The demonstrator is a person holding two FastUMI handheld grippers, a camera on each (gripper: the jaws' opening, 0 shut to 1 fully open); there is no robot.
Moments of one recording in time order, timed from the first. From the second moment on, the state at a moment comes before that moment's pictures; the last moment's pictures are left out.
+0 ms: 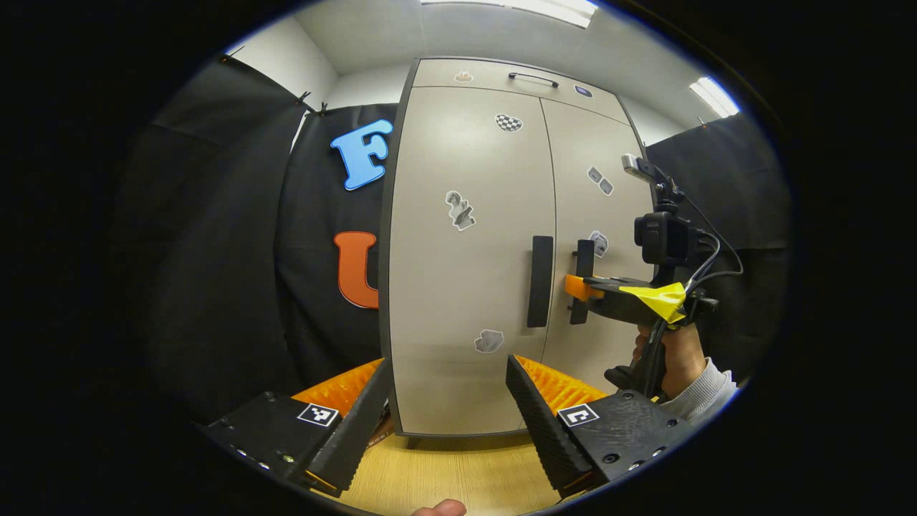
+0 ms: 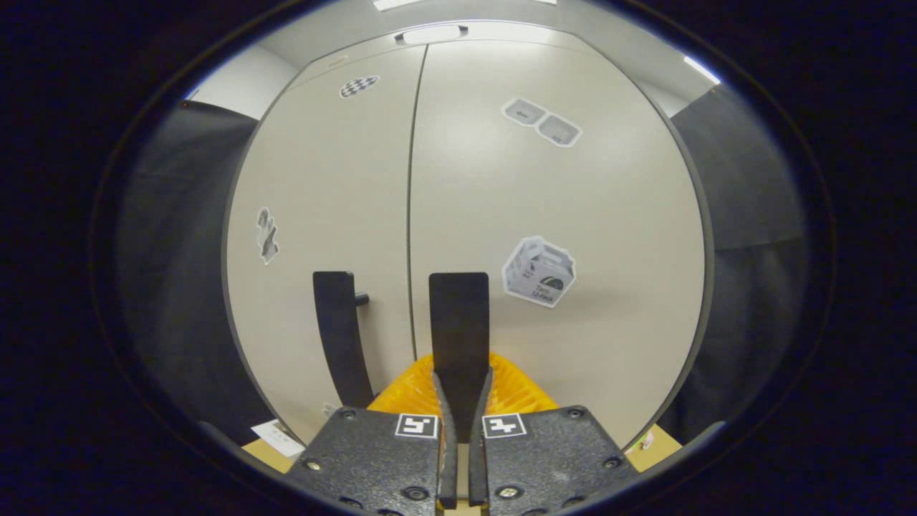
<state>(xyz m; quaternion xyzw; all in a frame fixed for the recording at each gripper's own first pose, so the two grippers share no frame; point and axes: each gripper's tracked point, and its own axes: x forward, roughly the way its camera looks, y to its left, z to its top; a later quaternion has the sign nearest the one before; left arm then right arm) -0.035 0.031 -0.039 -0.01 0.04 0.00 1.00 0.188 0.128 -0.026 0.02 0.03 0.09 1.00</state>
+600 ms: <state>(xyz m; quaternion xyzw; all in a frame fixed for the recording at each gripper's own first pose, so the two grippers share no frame) -0.045 0.001 -0.035 -0.01 0.04 0.00 1.00 0.128 0.112 -0.020 0.03 0.05 0.17 0.98</state>
